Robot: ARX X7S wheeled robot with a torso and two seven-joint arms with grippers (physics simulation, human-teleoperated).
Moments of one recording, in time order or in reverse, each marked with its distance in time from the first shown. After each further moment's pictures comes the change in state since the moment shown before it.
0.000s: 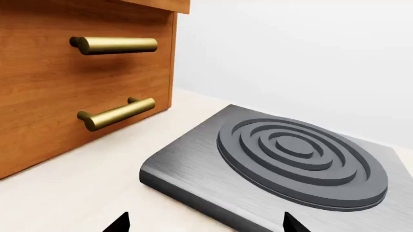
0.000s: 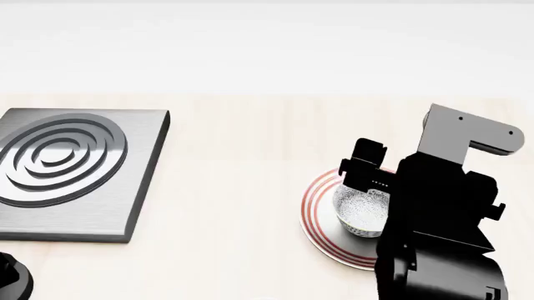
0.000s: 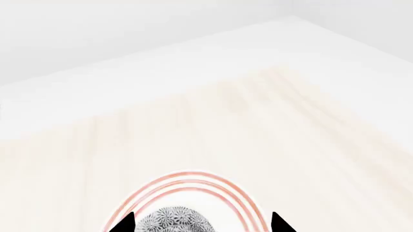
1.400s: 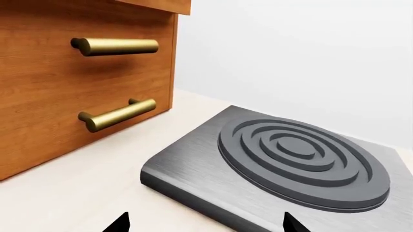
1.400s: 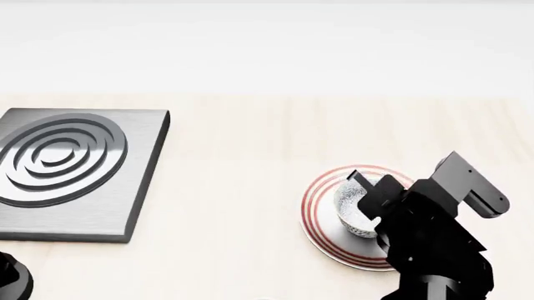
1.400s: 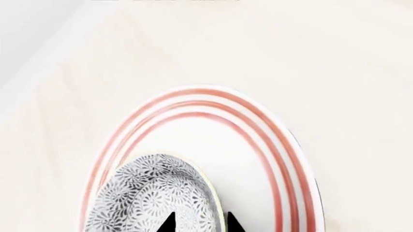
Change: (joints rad) left arm -0.005 0.009 -0.009 -0.014 0.016 0.010 0.007; right arm 0.337 0.072 0.518 1.064 -0.067 -0.460 0.080
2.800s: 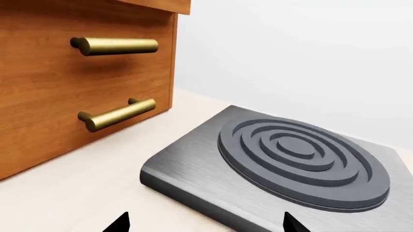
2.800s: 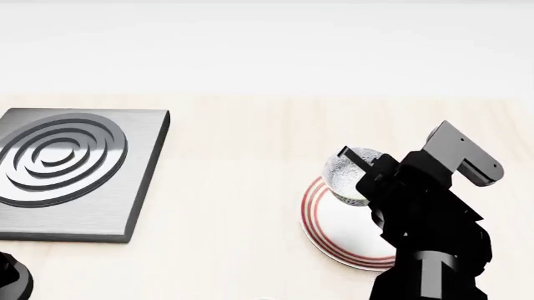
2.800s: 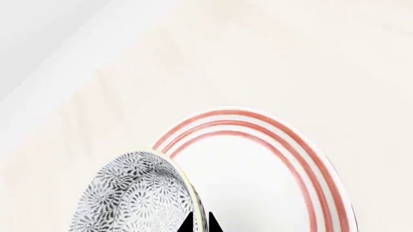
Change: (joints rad) left arm -0.001 0.006 -0.011 -0.001 0.009 -0.003 0.008; right arm 0.072 -0.015 -0.065 0.000 0.011 0.035 -0.001
